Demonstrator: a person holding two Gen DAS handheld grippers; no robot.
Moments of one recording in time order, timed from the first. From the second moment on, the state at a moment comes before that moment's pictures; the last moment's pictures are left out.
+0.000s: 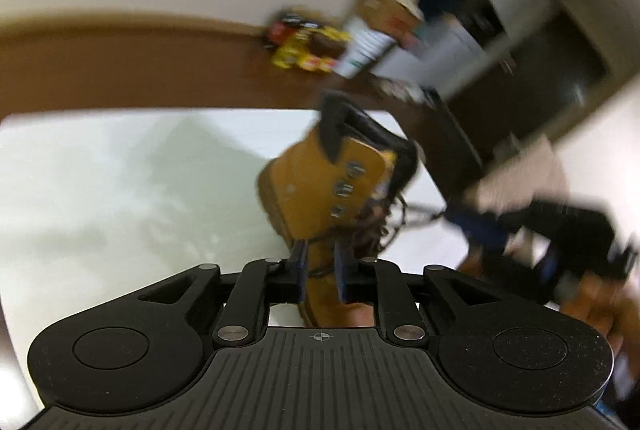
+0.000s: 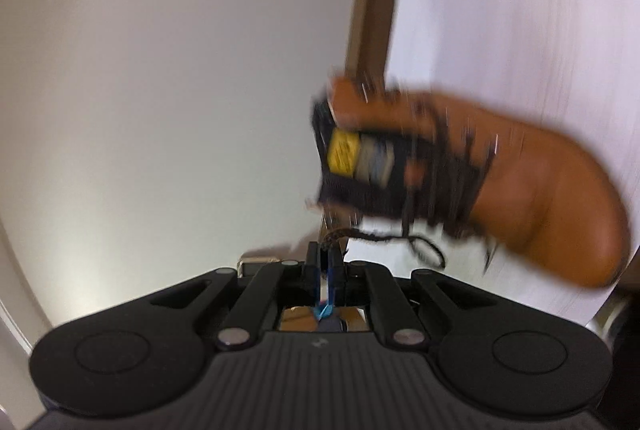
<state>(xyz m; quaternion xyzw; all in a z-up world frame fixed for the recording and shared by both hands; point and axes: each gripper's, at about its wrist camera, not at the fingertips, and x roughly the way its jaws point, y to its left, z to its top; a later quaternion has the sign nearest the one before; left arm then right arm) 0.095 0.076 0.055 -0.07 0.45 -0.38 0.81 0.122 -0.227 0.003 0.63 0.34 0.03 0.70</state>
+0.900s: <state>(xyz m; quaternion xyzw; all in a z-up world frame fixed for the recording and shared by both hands) 0.042 -0.042 0.063 0.35 0.21 -0.63 0.66 0.084 -0.284 -0.007 0.61 0.36 0.06 0.70</state>
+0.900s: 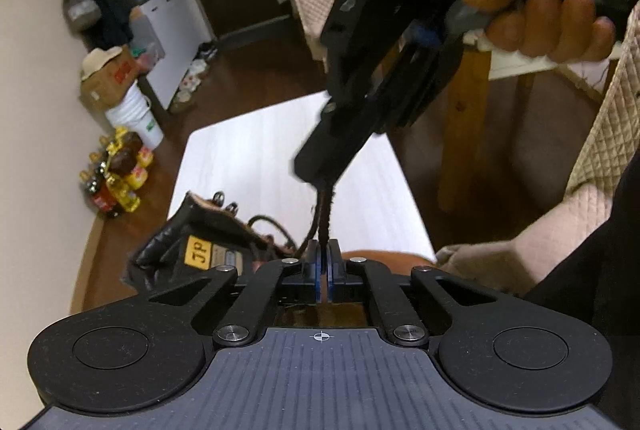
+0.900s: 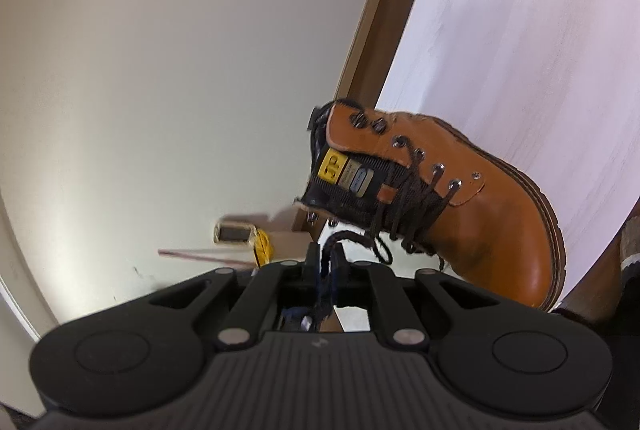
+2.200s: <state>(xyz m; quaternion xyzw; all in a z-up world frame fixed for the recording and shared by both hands) 0.045 -0.045 0.080 0.38 0.27 -0.58 0.68 0.062 -0.265 -0.077 0.75 0.32 0.11 0.57</state>
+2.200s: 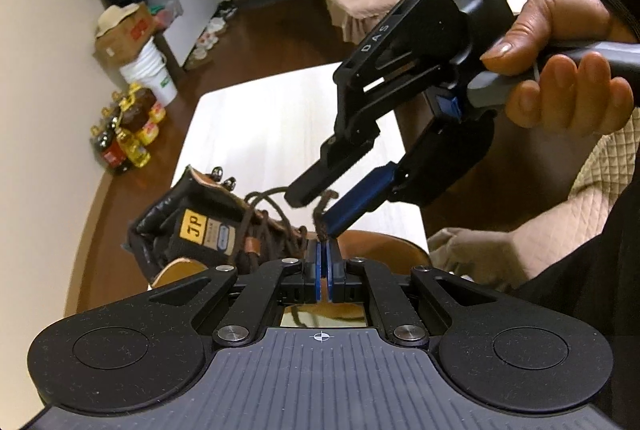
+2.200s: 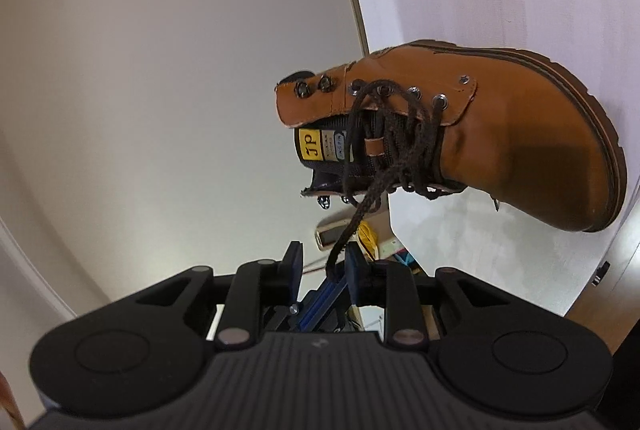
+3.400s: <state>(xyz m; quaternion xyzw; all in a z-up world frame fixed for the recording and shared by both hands) 0.134 -0.019 0.078 0.05 0.53 -0.30 0.79 0.096 -0.278 -0.060 0.64 0.27 0.05 0.72</state>
